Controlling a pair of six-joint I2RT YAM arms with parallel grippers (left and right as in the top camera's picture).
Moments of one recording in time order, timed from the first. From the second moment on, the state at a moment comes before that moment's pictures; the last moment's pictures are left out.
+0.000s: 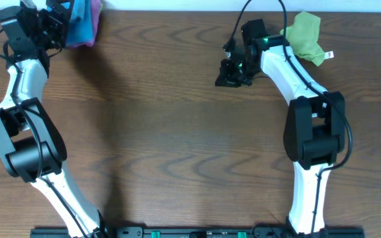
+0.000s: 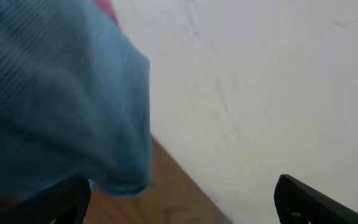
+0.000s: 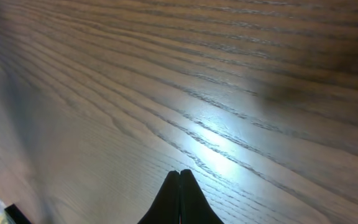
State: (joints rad) left arm 0.34 2.17 1.64 0.10 0.65 -0.96; right arm 0.22 2.27 1.83 -0.92 -0.54 0.20
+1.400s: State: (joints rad) left arm -0.30 0.91 1.59 -1.24 -0.12 -0.24; right arm 0.09 1.12 1.57 -1.18 -0.25 -0.04
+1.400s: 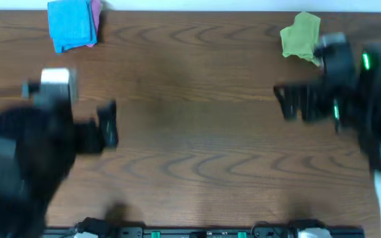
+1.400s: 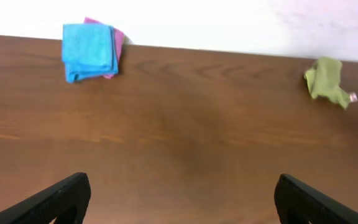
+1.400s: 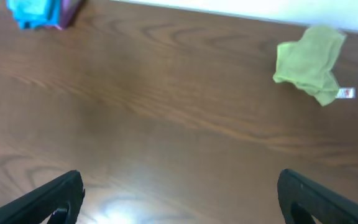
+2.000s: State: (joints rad) left arm -0.39 0.14 0.99 -1.20 -0.14 -0.35; right arm 0.09 0.28 0.91 -1.10 -0.33 0.01
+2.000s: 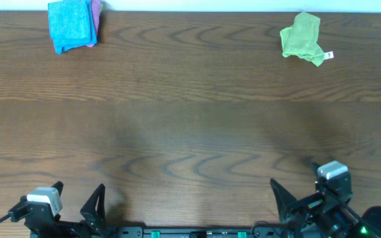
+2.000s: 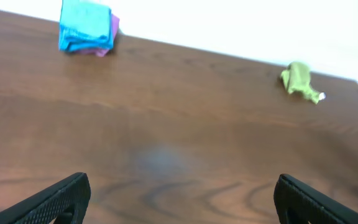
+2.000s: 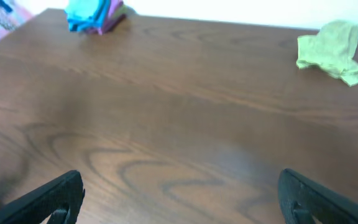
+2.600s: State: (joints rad) left arm -0.39 0.14 0.99 -1.36 -0.15 -0.36; right arm 0.09 0.28 0.91 -1.16 -0.33 0.03
